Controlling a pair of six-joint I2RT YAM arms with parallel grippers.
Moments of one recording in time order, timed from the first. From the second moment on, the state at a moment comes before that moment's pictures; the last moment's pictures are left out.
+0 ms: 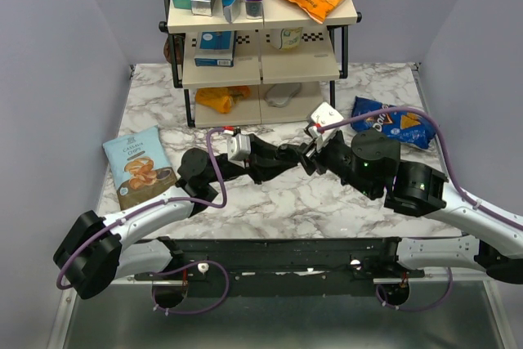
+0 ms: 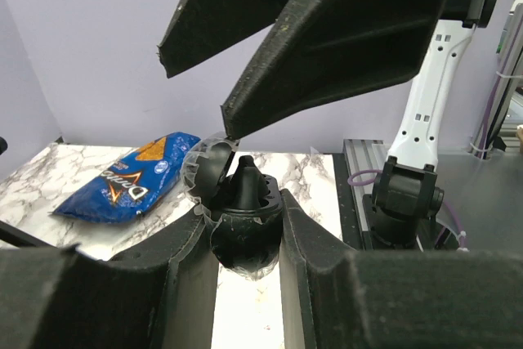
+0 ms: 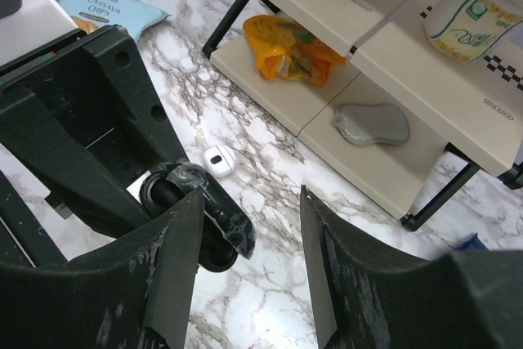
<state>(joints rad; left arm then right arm) -0.76 1.15 0.58 1.00 0.68 -0.25 1.19 1.03 1.29 -0.47 0.43 -0.16</state>
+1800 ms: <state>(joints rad) -0.67 1.86 0.90 0.58 0.35 -0.72 1.03 0.76 0.97 -0.41 0.64 0.21</state>
